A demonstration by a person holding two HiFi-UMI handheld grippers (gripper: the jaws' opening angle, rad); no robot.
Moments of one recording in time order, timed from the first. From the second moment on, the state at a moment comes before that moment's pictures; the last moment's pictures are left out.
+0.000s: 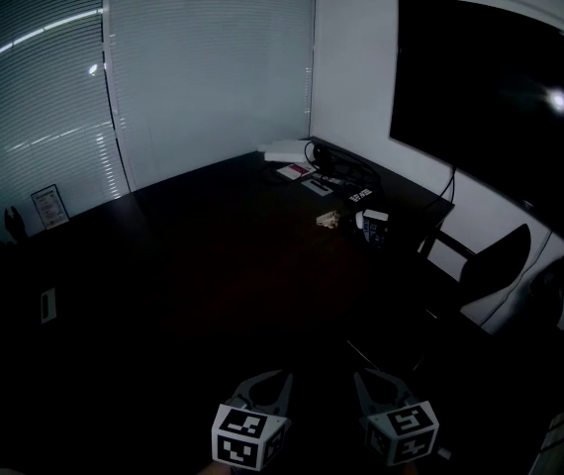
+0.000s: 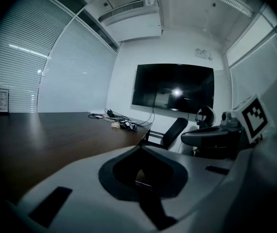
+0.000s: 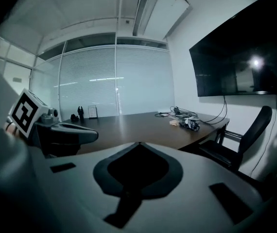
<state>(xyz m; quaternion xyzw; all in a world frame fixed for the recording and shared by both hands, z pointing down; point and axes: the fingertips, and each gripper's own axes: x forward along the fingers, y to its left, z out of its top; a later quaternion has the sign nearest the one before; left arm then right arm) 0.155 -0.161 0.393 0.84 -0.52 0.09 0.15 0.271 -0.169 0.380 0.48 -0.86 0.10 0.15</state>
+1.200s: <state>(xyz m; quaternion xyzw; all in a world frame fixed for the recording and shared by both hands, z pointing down) -0.017 -0.108 0.352 0.69 -0.70 0.03 0.15 0.094 -0.163 0.319 0.28 -0.95 0.04 0.12</state>
